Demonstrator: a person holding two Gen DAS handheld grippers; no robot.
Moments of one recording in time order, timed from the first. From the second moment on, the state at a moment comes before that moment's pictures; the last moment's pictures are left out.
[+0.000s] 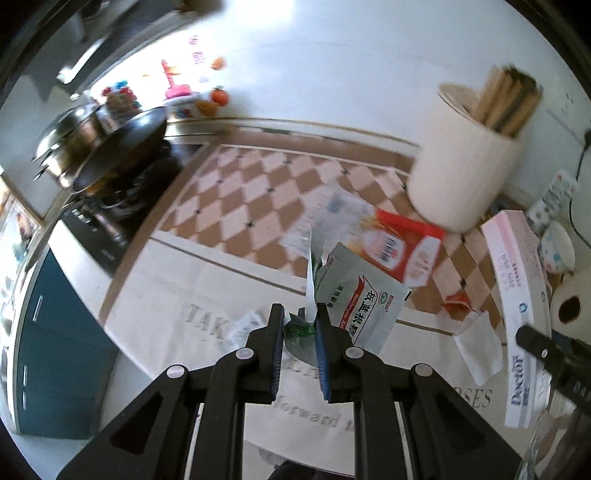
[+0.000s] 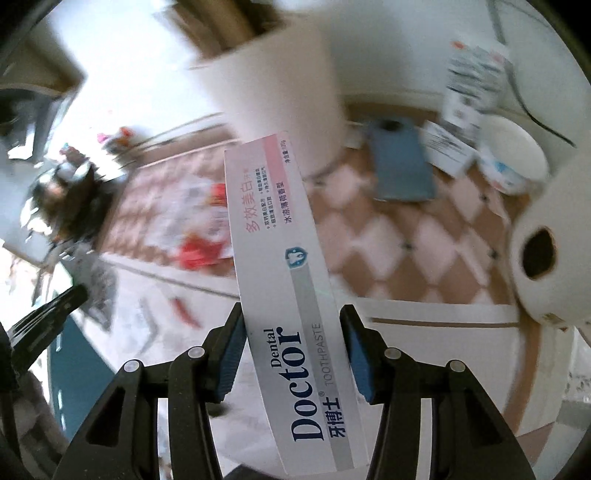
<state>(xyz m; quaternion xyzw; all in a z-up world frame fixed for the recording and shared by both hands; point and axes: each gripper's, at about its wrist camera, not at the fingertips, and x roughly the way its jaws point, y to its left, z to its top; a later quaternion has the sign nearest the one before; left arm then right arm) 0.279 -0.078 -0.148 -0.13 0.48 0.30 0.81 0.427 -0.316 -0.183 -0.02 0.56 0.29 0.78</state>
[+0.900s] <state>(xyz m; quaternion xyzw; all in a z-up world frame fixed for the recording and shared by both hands) -0.124 0.156 -0.311 -0.37 0.46 0.53 0.61 0.058 0.058 -0.293 -0.27 0.54 0.56 0.57</state>
